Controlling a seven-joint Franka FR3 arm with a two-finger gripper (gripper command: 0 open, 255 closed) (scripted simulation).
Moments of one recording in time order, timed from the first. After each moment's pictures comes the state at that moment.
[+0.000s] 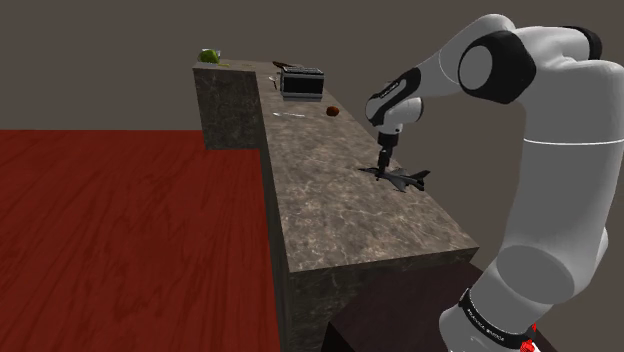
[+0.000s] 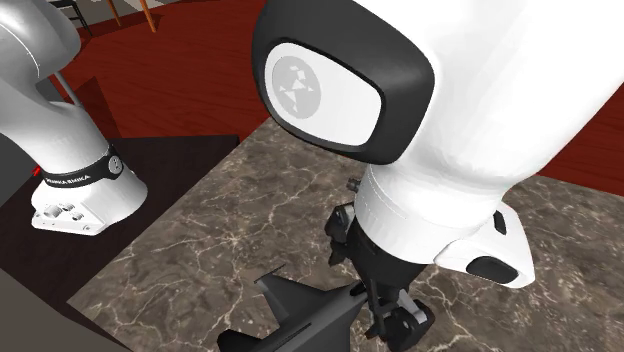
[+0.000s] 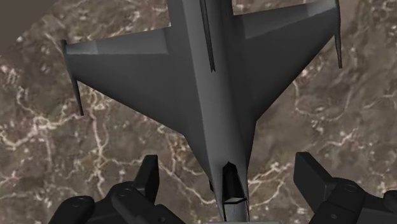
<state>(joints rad) -0.12 0.38 -0.41 -1.95 0.10 2.17 -0.96</state>
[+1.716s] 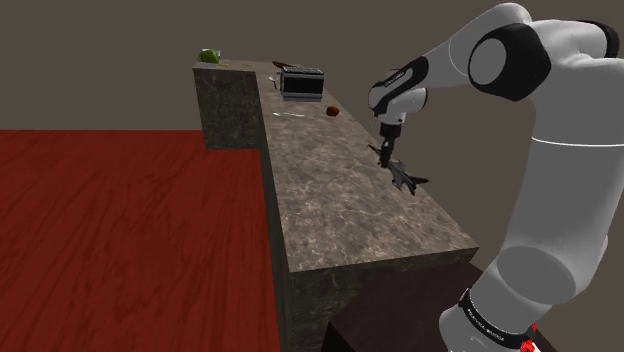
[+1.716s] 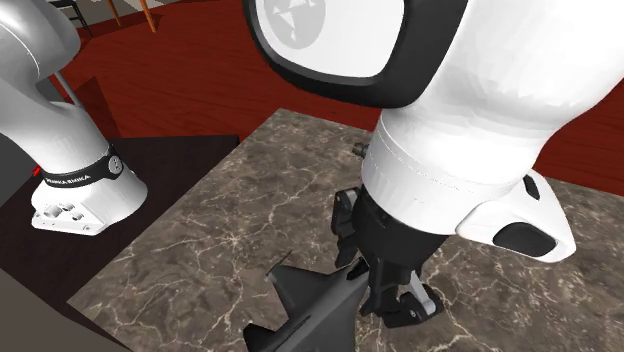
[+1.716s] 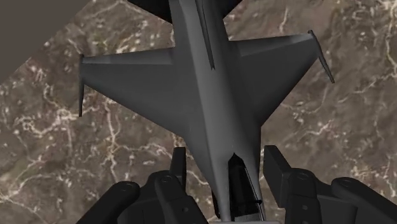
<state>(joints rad) -0.11 0.33 -0.42 -1.93 0.07 2.09 -0.94</state>
